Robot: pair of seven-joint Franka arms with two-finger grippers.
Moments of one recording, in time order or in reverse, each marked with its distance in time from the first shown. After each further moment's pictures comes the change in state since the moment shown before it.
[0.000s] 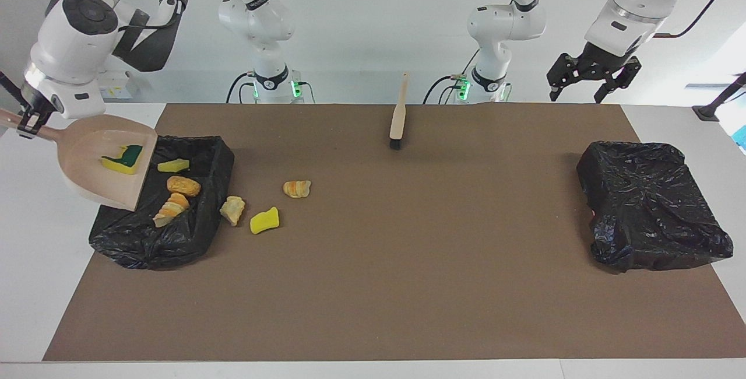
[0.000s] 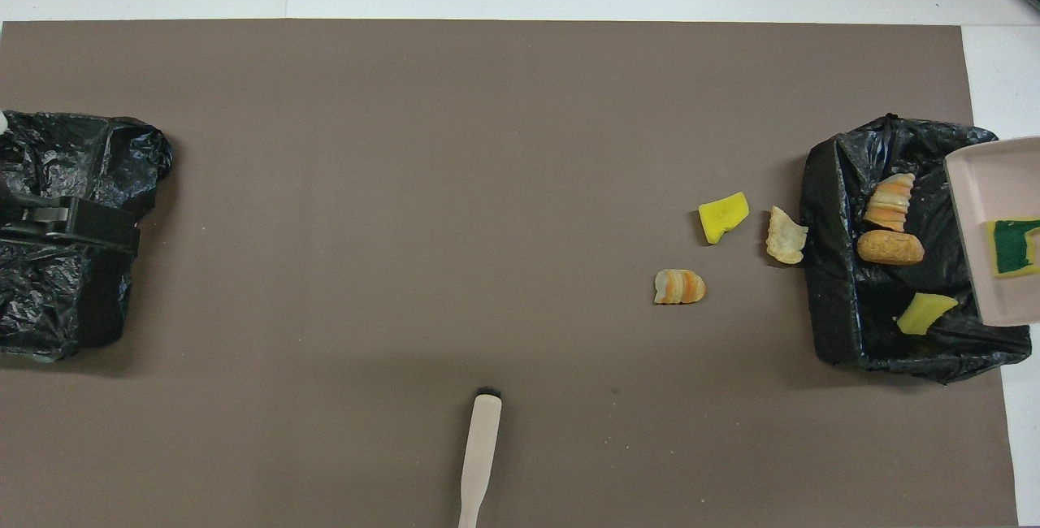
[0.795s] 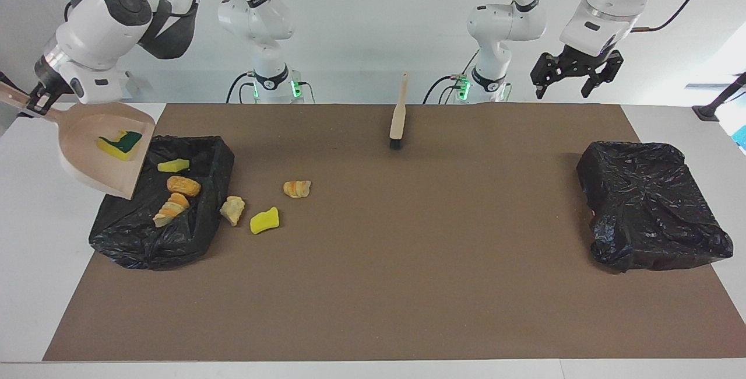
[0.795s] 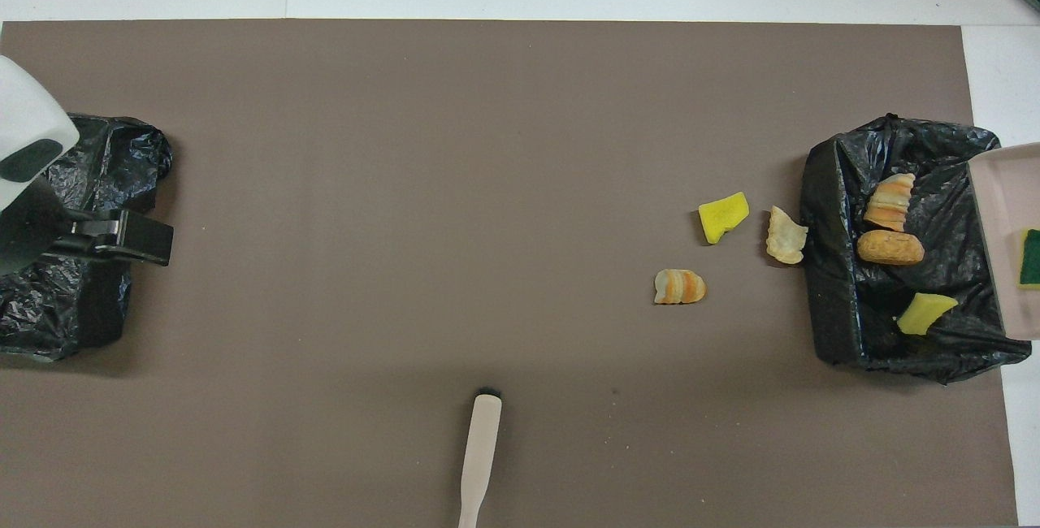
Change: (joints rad) left arm -0.064 -0.008 -0.020 -0.001 0.058 -0.053 -0.108; right arm 0.061 -0.083 0.005 -0.027 -0.119 -0.113 0.066
